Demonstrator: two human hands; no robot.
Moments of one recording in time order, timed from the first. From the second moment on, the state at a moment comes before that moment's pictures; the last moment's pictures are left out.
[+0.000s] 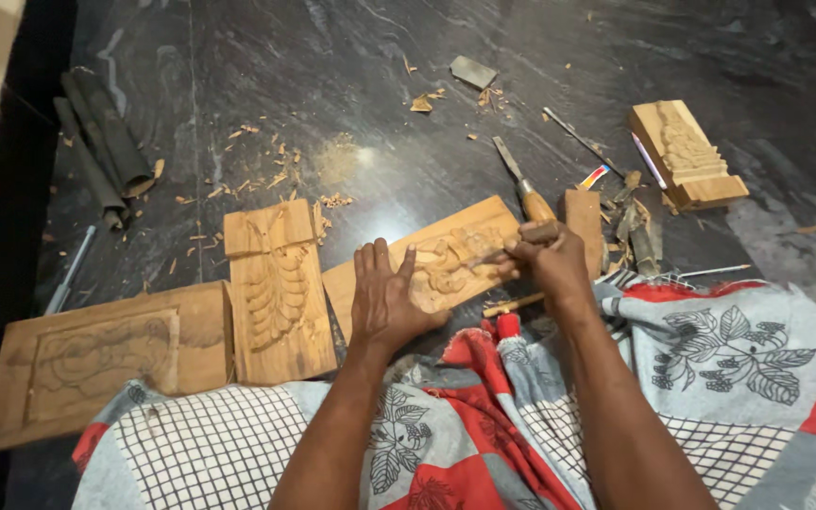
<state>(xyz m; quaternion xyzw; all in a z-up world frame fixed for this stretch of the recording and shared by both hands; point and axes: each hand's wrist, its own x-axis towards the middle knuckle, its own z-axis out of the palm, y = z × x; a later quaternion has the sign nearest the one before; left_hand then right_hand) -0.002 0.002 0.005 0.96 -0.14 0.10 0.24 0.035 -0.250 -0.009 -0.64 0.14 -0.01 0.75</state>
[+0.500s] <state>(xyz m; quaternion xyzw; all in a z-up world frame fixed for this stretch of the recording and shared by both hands) 0.000 0.000 0.002 0.96 -0.14 0.10 0.23 0.035 -0.245 -0.025 -0.69 0.04 0.07 0.72</state>
